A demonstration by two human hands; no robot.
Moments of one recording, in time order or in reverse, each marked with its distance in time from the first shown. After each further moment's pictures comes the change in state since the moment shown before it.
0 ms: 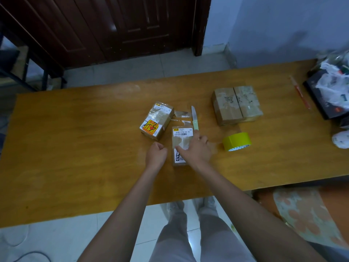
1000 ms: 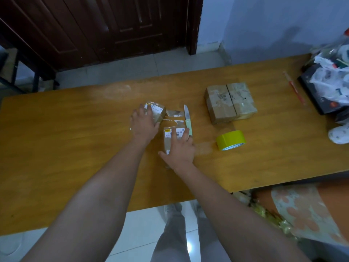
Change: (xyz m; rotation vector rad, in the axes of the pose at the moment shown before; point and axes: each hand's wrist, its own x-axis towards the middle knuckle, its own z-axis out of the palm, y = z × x) left_hand 0.075 0.060 -0.021 0.873 0.231 0.431; right_hand 0.001 -0.019 0.021 -0.286 0.018 -0.146
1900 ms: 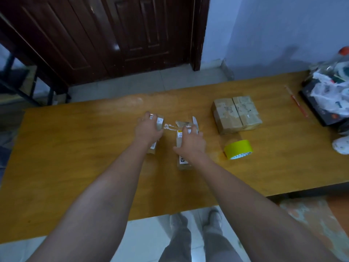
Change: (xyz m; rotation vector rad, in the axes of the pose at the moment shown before) left_hand -0.006 -0.030 -0.045 -0.098 -0.027 0.061; right_hand 0.022 -0.009 -0.057 0.020 -0.030 -0.034
